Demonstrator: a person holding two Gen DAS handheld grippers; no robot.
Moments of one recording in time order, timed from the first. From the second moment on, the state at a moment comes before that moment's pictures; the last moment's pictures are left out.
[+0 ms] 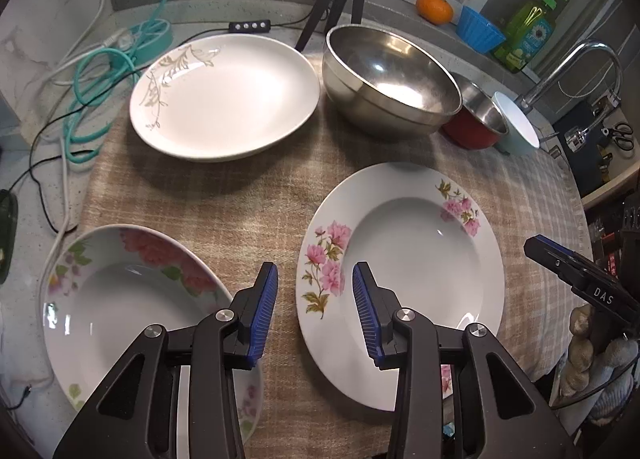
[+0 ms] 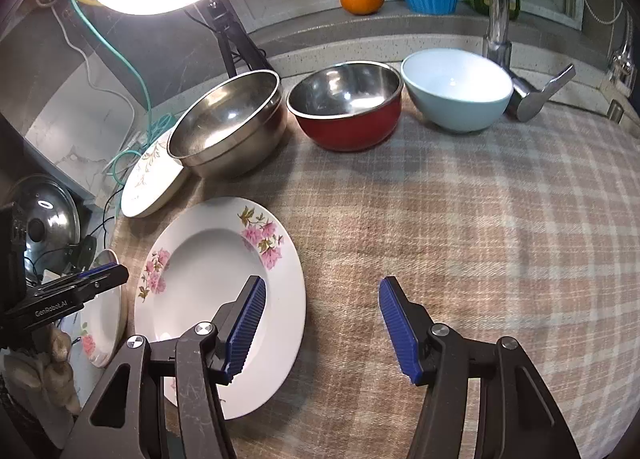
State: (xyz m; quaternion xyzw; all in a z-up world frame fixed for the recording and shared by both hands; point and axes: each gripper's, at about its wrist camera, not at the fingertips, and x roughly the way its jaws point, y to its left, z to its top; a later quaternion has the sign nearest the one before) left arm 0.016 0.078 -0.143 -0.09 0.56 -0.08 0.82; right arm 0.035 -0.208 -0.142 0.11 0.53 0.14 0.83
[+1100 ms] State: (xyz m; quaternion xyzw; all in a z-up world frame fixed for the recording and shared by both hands) left arm 0.029 0.072 -0.174 -0.10 0.60 -0.08 0.79; right arm 0.052 -0.193 -0.189 0.20 0.60 0.20 0.75
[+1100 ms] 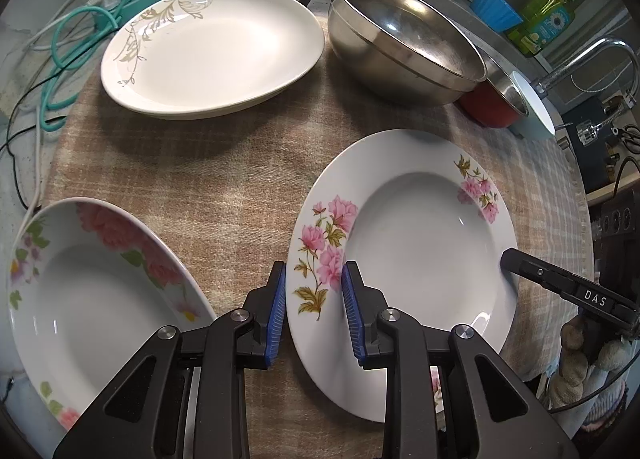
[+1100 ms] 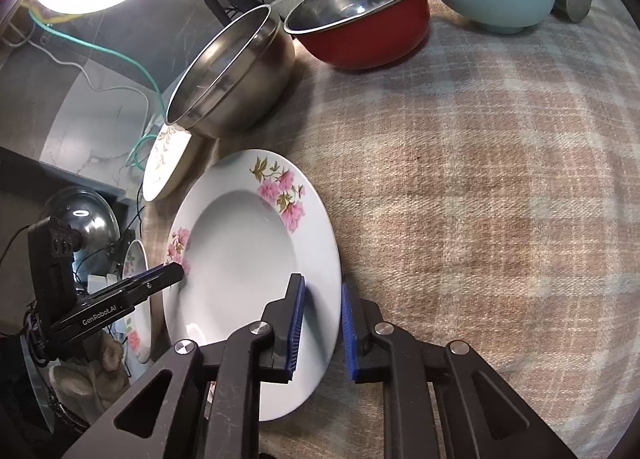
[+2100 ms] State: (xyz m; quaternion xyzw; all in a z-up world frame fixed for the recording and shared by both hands) left arm 0.020 0.045 -0.168 -0.10 0.60 -0.10 0.79; right arm 0.041 -0.214 -0.176 0.19 0.59 0.17 0.76
